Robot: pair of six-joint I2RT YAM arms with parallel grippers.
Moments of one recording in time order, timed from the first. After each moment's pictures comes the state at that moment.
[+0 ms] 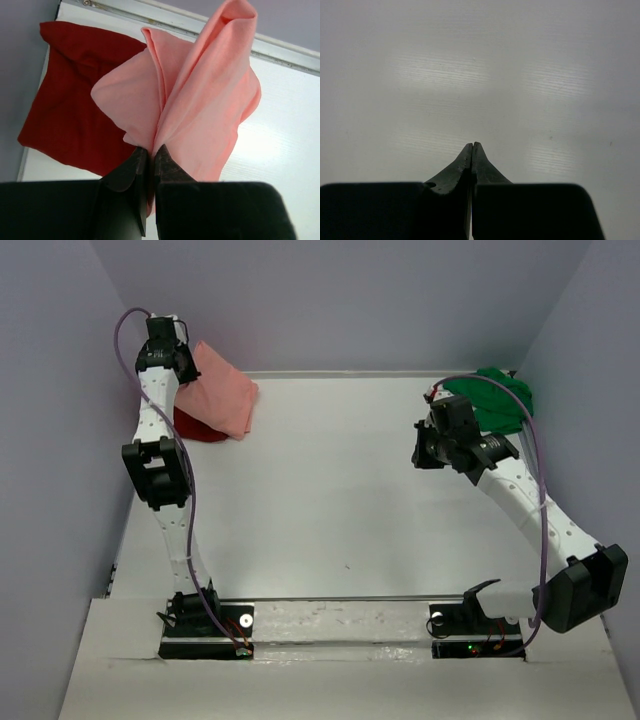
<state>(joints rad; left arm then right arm) 0.12 2.28 2.32 -0.74 0.01 -0.16 0.39 1.29 1.25 -0.73 0.09 0.31</state>
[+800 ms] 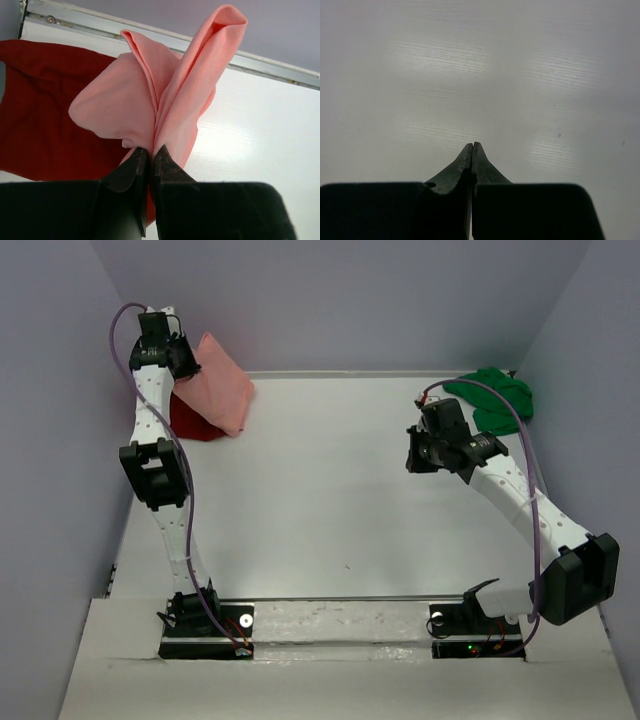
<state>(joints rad) 0.16 2.28 2.38 -0.74 0.18 -0.19 0.41 1.34 1.23 -0.73 0.07 0.31</state>
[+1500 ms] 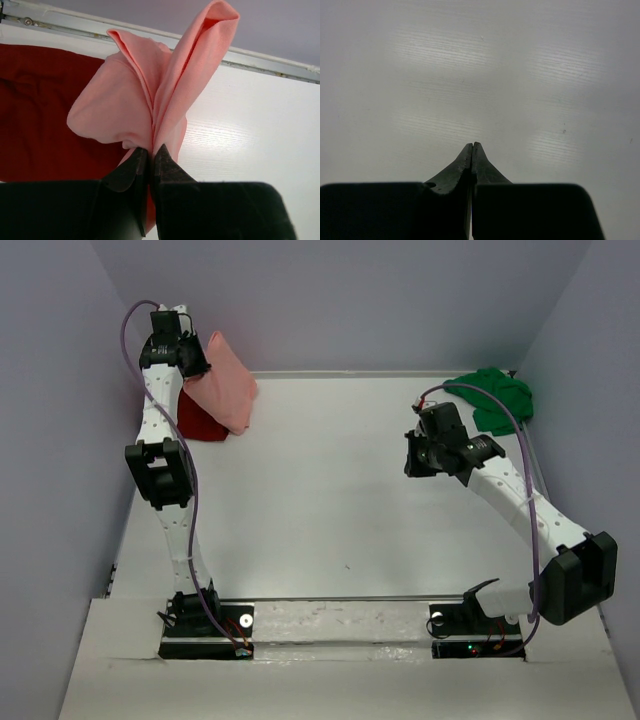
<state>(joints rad) 0.11 2.27 2.38 -0.74 0.17 -0.20 0.42 1.34 1.20 -0.72 0.05 0.31</state>
